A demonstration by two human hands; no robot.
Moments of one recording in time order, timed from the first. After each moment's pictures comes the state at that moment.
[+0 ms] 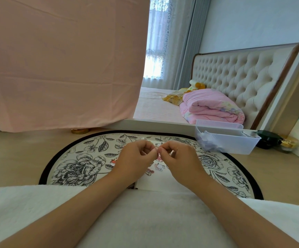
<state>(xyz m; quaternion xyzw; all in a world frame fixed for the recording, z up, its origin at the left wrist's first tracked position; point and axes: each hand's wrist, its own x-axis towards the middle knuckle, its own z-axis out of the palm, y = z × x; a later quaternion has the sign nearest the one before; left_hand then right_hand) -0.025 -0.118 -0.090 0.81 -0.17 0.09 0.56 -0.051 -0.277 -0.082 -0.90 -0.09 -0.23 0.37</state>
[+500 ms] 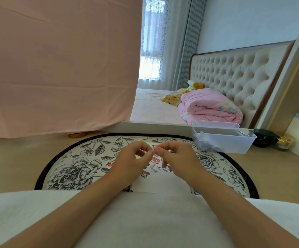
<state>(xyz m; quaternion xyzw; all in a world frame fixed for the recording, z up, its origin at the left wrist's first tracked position) -0.027 -0.119 -0.089 0.79 -0.19 0.09 0.57 -0.053 -0.284 -0.069 -0.82 -0.06 -0.13 0.55</state>
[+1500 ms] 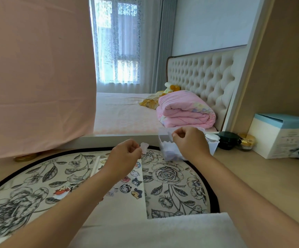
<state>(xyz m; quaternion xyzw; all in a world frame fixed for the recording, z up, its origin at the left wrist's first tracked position) 0.027 -0.224 -0.062 0.84 -0.17 0.04 0.51 0.001 -0.440 -0.034 -0.90 0.11 -0.30 0.30</state>
